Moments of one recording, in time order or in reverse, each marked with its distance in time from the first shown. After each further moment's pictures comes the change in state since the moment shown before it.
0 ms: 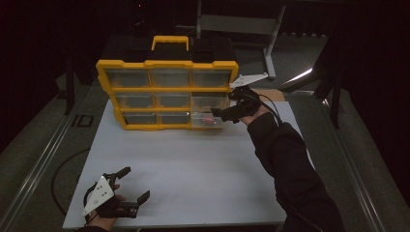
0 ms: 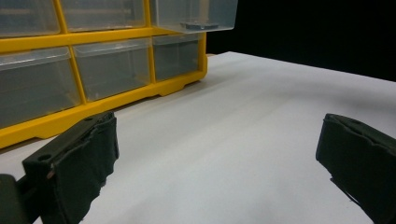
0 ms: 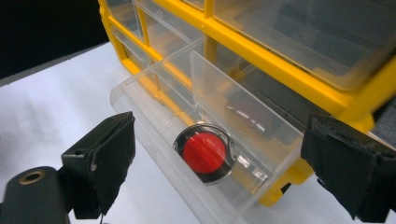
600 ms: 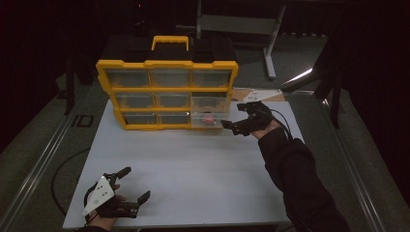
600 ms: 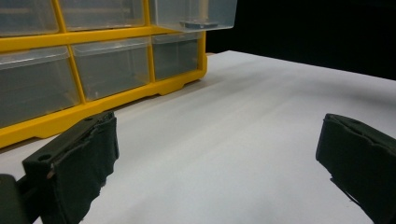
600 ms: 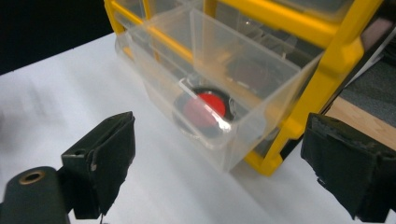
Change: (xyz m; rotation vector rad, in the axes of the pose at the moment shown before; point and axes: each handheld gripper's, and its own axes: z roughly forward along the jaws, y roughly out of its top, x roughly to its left) left arm 0.000 0.000 0.001 0.007 -0.002 0.005; right arm 0.001 -0.046 -0.018 -0.032 0.000 0.007
